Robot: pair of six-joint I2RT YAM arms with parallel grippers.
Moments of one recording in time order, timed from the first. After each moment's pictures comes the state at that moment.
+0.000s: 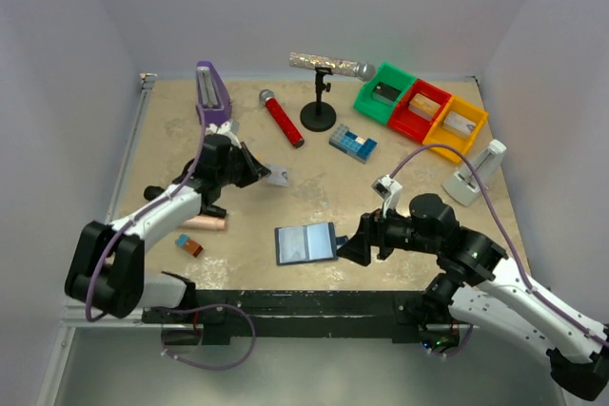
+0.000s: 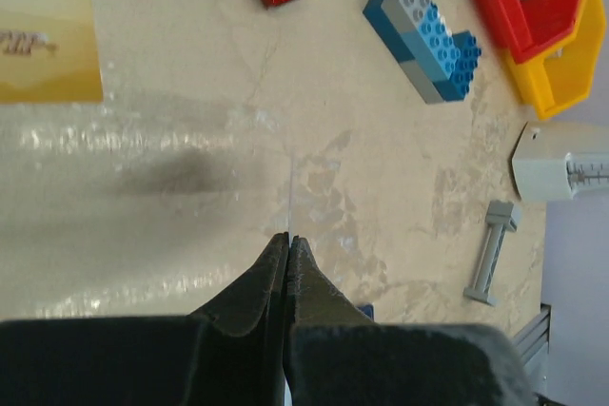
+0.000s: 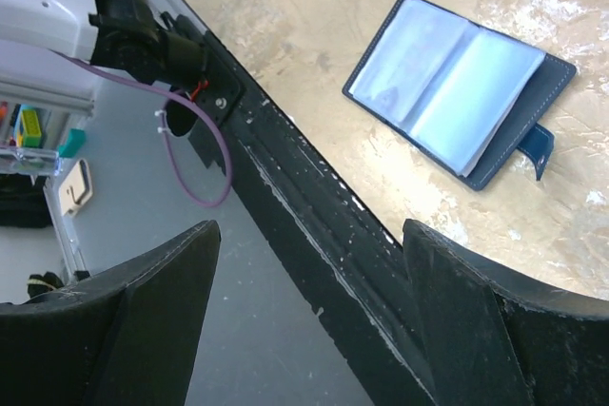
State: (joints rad) left arm -0.36 1.31 0.70 0.02 0.21 -0.75; right arm 0.83 0.60 0.66 -0.53 -0.32 0.61
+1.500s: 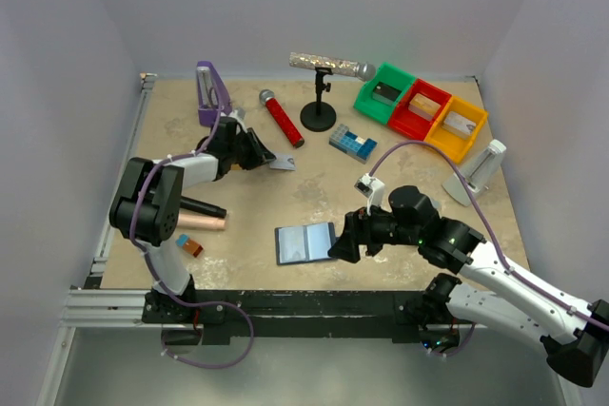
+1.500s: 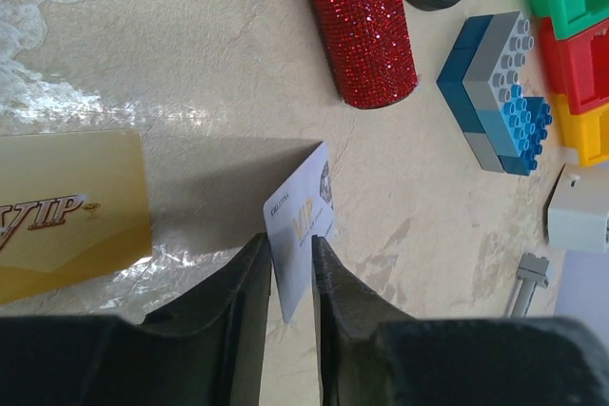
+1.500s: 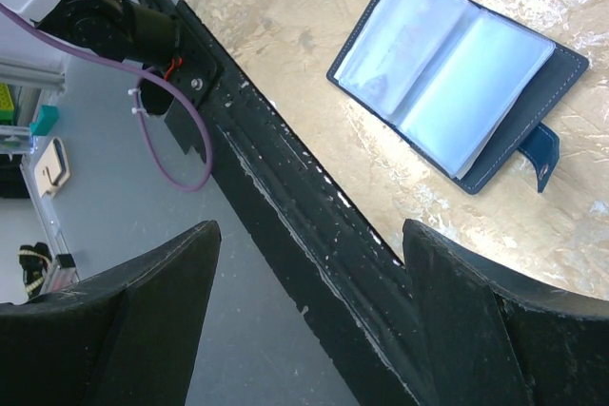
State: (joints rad) left arm -0.25 1.81 0.97 0.17 0.34 -0.73; right arm 0.83 0.76 0.65 -0.47 -0.36 0.56
